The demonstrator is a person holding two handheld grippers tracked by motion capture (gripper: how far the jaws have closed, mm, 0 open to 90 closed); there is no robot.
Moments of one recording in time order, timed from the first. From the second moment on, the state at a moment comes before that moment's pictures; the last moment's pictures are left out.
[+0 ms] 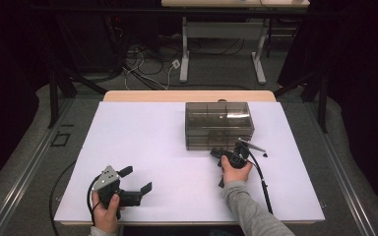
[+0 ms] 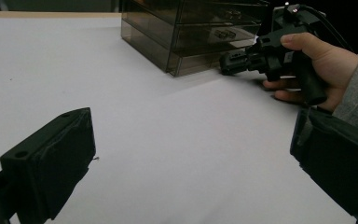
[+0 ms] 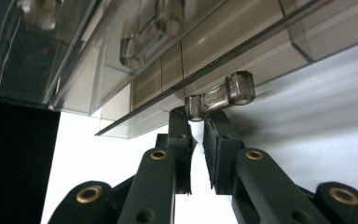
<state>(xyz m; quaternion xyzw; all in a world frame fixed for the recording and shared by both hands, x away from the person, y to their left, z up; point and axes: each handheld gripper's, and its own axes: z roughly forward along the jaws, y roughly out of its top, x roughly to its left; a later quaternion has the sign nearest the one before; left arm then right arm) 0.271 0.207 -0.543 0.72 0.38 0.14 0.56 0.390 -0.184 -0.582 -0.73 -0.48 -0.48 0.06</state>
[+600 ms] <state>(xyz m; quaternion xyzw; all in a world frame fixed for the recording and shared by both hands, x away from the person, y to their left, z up) 0.271 0.206 -0.543 0.72 0.38 0.14 0.56 0.379 -0.186 -0.582 -0.73 -0.49 -0.48 0.07</state>
